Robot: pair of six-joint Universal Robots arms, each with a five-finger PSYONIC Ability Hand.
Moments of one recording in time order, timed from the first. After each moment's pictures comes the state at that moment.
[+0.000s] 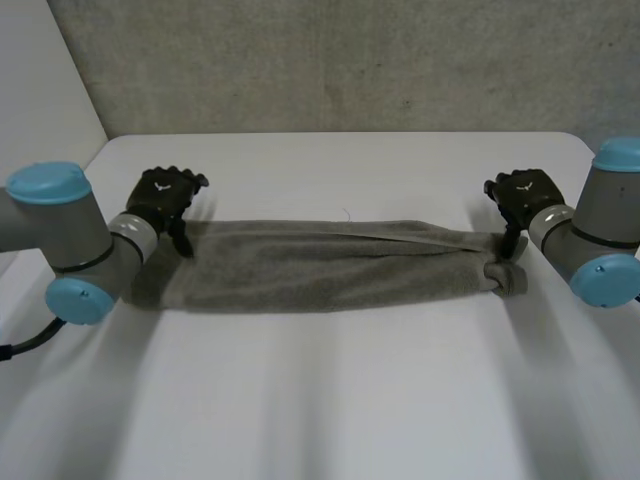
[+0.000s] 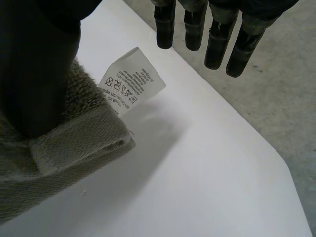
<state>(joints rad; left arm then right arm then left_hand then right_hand) 4.51 -2.39 -1.14 3.35 -1.37 3.50 1.73 -0.68 0.94 0.03 1.43 2.62 0.34 0.33 0.32 0.33 0.30 0.23 0.24 0.24 0.25 0.05</state>
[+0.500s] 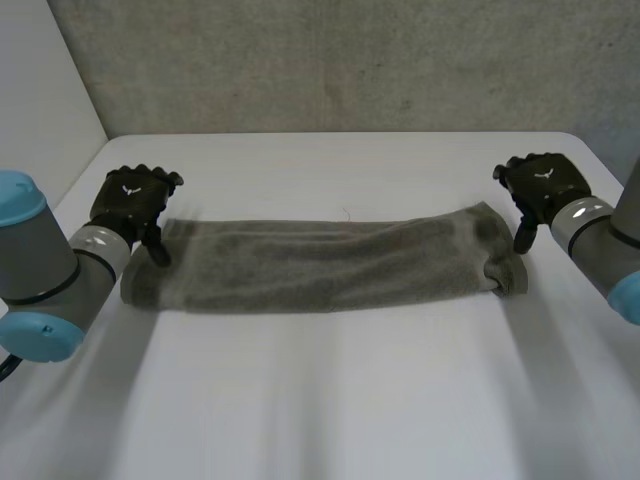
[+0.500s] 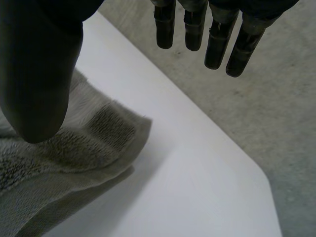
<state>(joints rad) 4.53 -2.09 -1.53 3.48 -1.42 3.49 1.73 -0.97 1.26 -0.05 1.40 2.64 0.33 0.32 0.32 0.32 0.29 0.23 0.24 0.24 0.25 0.05</state>
